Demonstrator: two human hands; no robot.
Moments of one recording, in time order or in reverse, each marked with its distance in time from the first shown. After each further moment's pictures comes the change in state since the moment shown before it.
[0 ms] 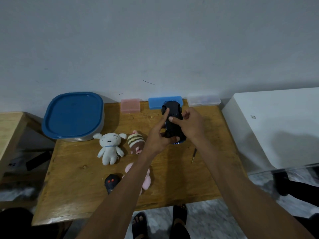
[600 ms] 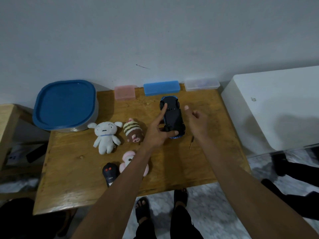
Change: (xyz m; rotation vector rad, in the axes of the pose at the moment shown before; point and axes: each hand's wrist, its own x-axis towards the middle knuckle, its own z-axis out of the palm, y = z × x) left_hand -0.016 -0.023 0.014 -0.007 -0.033 -0.078; right_hand -0.020 0.062 0.003 0.298 0.079 0.300
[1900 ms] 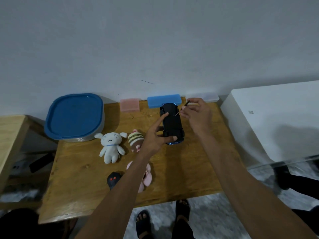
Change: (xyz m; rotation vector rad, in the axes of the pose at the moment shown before) left_hand 0.000 0.024 -0.019 -0.069 0.029 0.005; right_hand -0.001 -0.077 -0.004 0.332 -0.057 -0.177
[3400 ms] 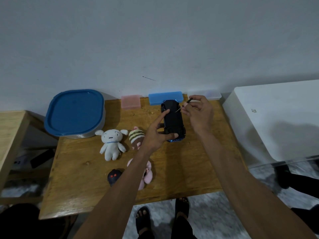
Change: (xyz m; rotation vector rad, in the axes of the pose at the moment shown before) left_hand 0.002 0.000 -0.003 0.011 -0.007 0.015; right_hand -0.003 0.007 0.005 -0.003 0.037 -0.070
